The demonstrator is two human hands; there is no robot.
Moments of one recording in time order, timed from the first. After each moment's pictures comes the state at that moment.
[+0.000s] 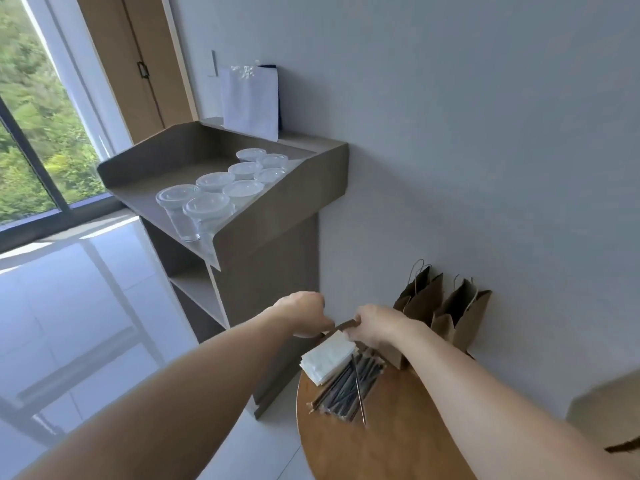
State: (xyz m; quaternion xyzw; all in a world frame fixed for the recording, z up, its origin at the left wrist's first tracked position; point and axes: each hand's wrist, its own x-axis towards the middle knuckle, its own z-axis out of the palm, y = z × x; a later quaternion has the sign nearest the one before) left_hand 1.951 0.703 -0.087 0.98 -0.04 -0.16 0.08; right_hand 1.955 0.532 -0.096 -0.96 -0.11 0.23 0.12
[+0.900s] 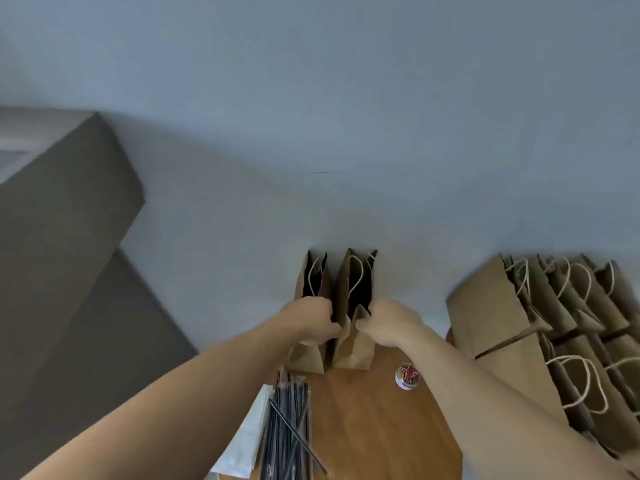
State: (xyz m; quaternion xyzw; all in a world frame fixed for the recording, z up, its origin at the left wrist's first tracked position) left_hand 2.173 0.520 -0.190 0.87 -0.40 -0.27 0.06; right_hand 2.066 0.380 -0.183 -0.92 0.29 0.17 0.18
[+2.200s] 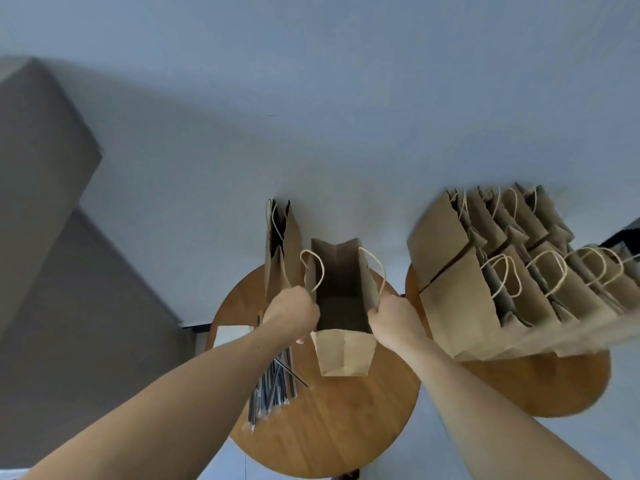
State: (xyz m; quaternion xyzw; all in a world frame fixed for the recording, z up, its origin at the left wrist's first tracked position) left_hand 2.042 0.563 -0.210 0.91 -0.29 -0.28 0.10; right_hand 1.904 0.424 -0.236 -0.89 0.40 0.00 0.22
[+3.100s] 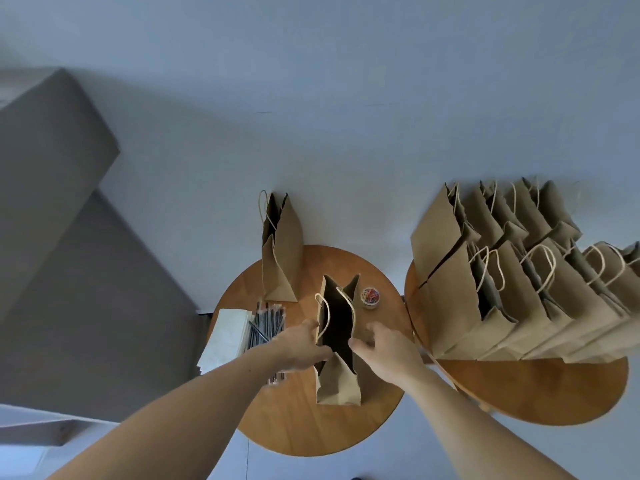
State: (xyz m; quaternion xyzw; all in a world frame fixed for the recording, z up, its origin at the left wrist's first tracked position) left_hand 1.960 0.572 -0.252 0.86 -0.28 -0.40 0.14; right_hand 1.821 0.416 -0.267 -0.90 0.32 0.12 0.27
